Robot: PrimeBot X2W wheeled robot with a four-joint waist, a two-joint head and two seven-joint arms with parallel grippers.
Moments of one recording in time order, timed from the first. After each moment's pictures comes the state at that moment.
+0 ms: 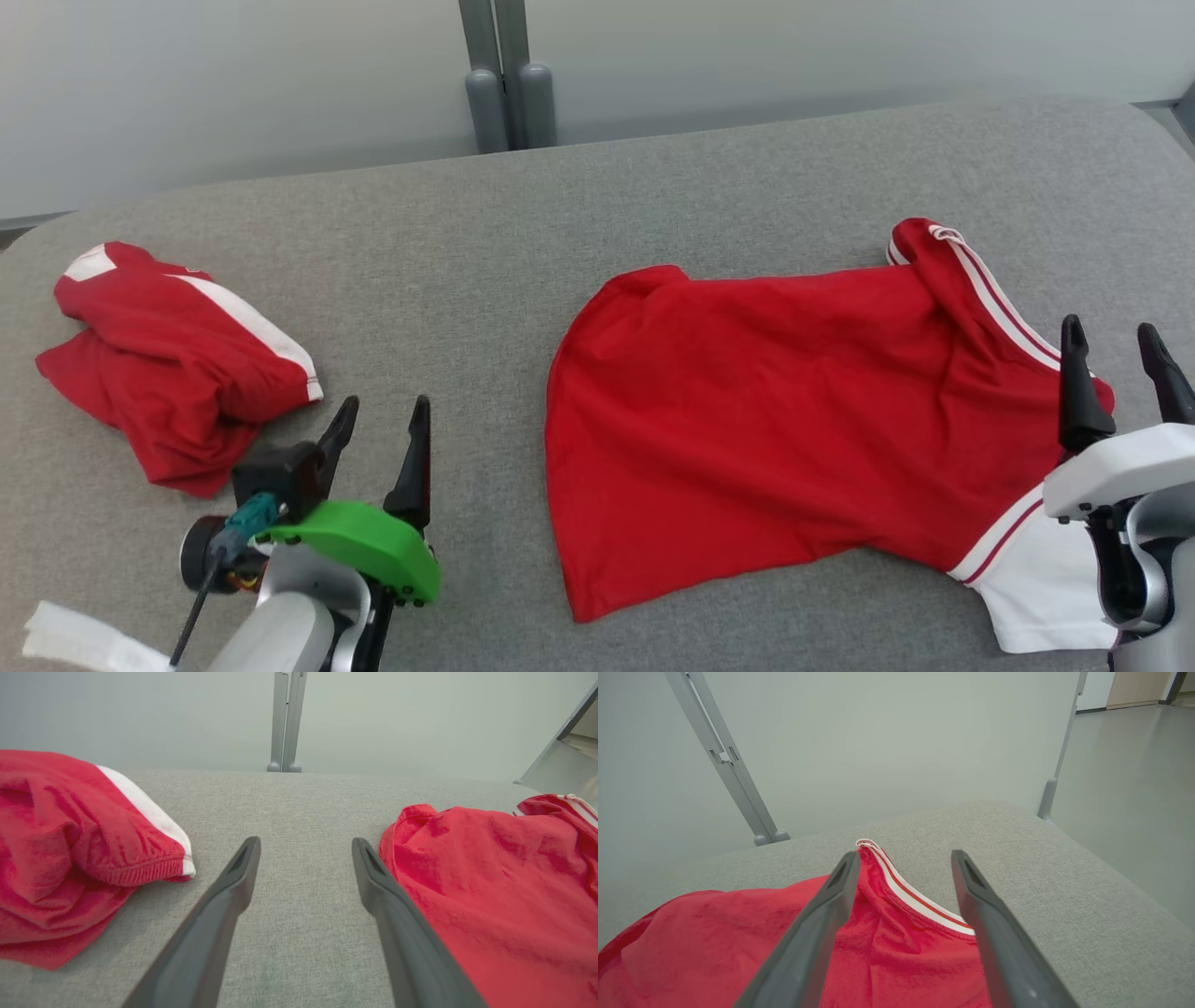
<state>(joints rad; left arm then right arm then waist) -0.22 0.31 -0.51 0.22 -0.64 0.19 -0.14 -0.14 -0.12 -0.26 0.08 0.22 0.13 0.03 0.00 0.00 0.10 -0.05</state>
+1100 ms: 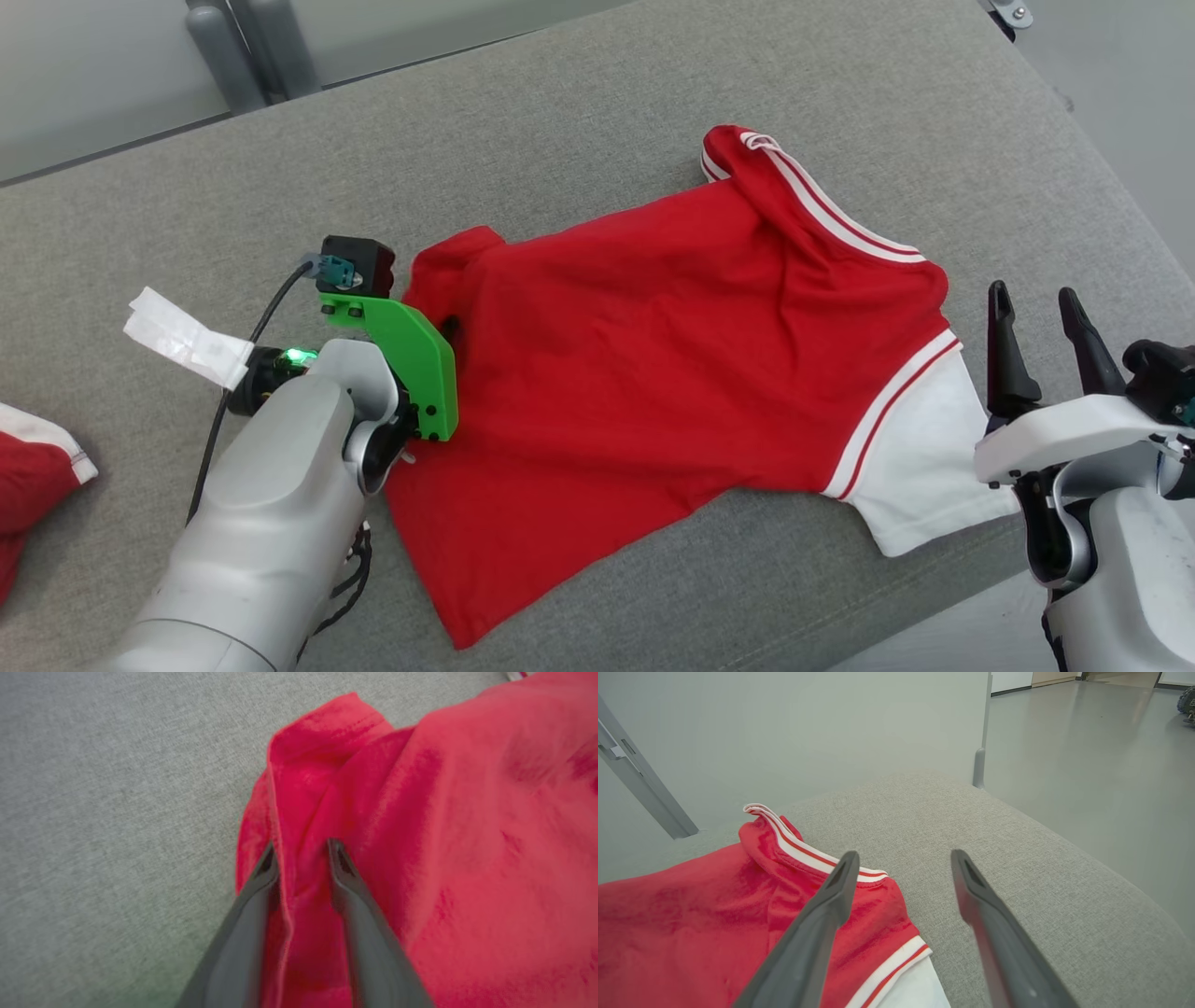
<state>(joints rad) -0.81 0.15 -0.65 0.94 -0.70 -0.08 0.22 -0.28 -0.12 -0.12 0.32 0.29 0.13 -0.17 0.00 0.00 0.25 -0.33</state>
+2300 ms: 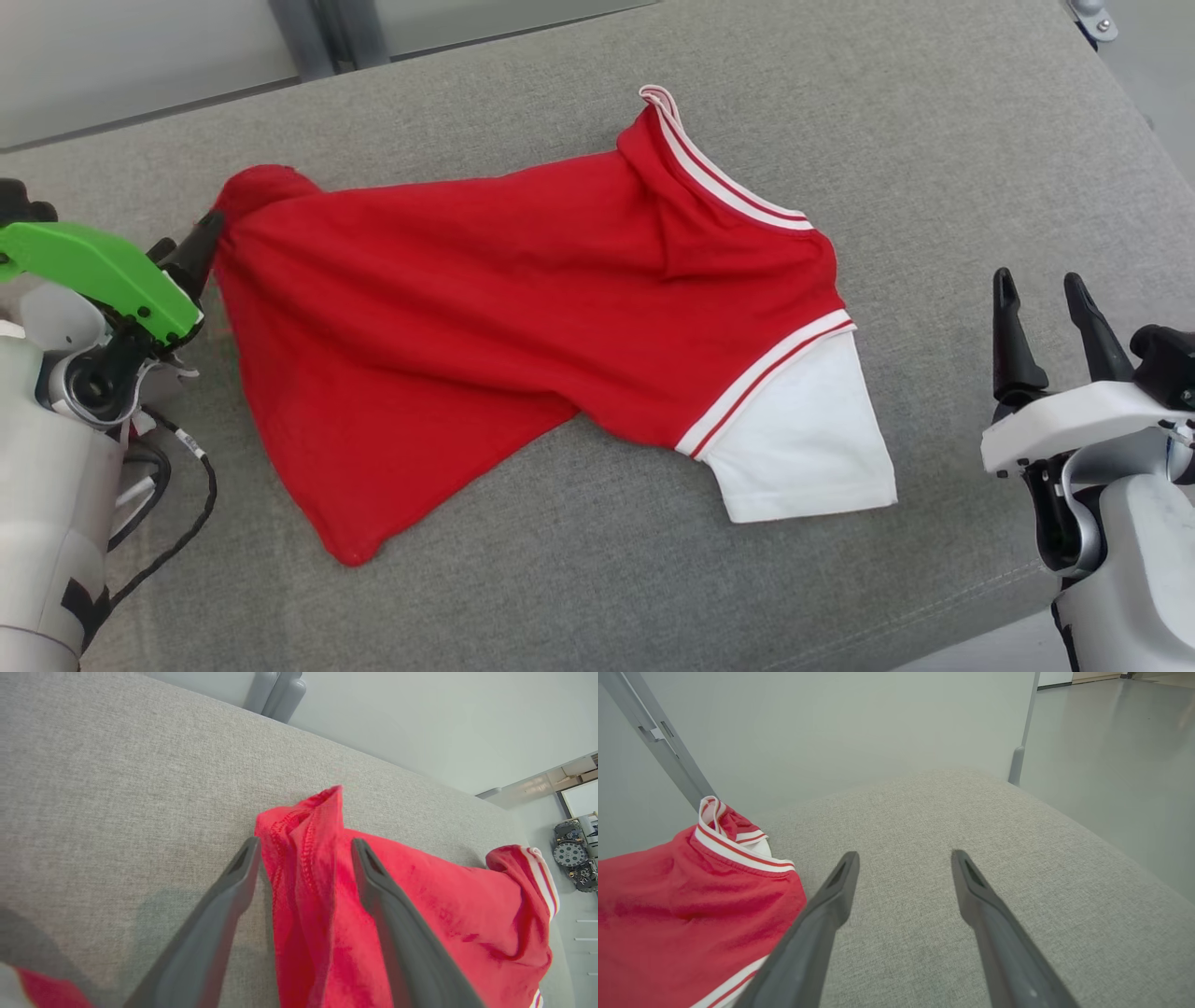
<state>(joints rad) -0.86 0.41 -0.39 0.91 -1.14 -0.13 0.28 -0.30 -0.14 -0.12 0.31 0.29 0.13 -0.15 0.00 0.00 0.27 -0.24</state>
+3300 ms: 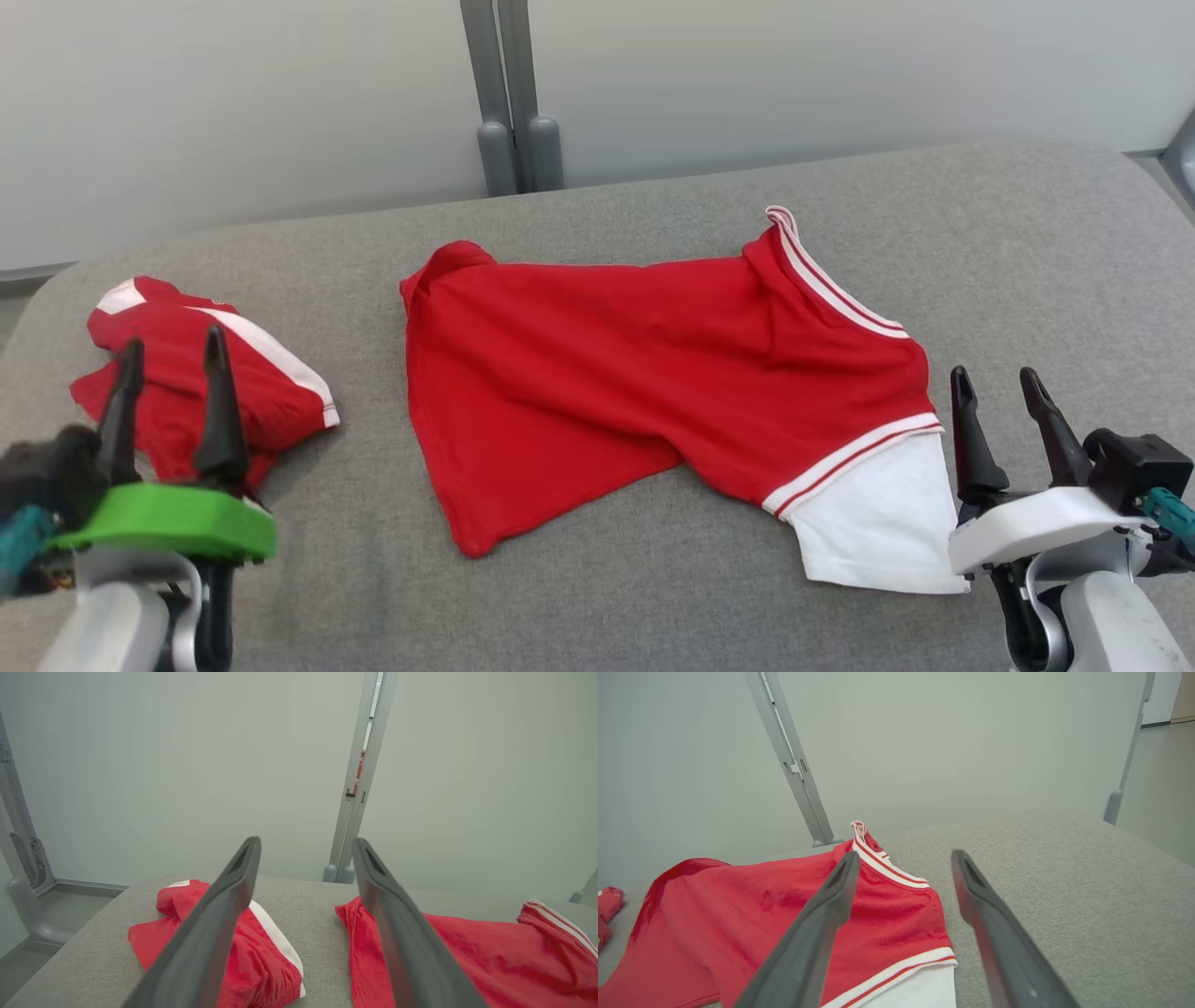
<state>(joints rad) -0.23 0.49 -0.34 0.13 -0.75 0.20 -0.26 -0.13 -0.12 -0.04 0.28 0.29 0.13 -0.24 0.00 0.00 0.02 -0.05</state>
